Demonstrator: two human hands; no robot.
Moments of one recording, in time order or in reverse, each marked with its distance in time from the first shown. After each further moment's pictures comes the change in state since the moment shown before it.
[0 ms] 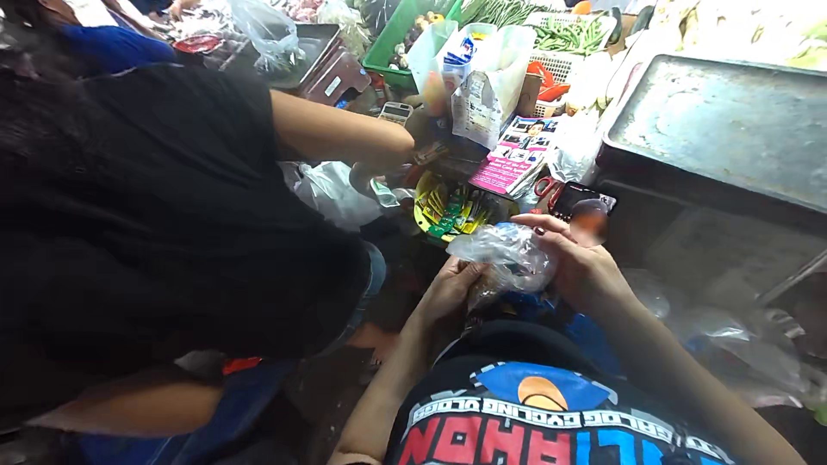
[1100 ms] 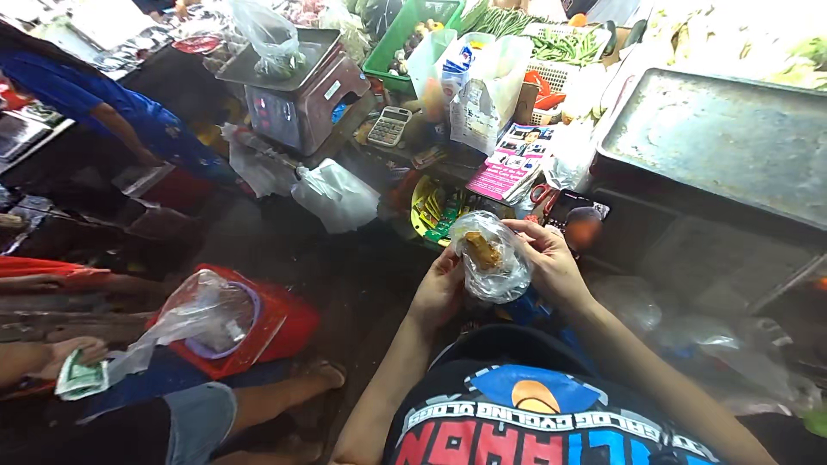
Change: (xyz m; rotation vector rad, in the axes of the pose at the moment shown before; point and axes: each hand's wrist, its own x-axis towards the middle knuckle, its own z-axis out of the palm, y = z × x) left_hand 0.010 -0.006 -0.006 -0.304 0.040 0.000; right_hand 0.020 0.028 0.006 -0.280 0.172 -0.102
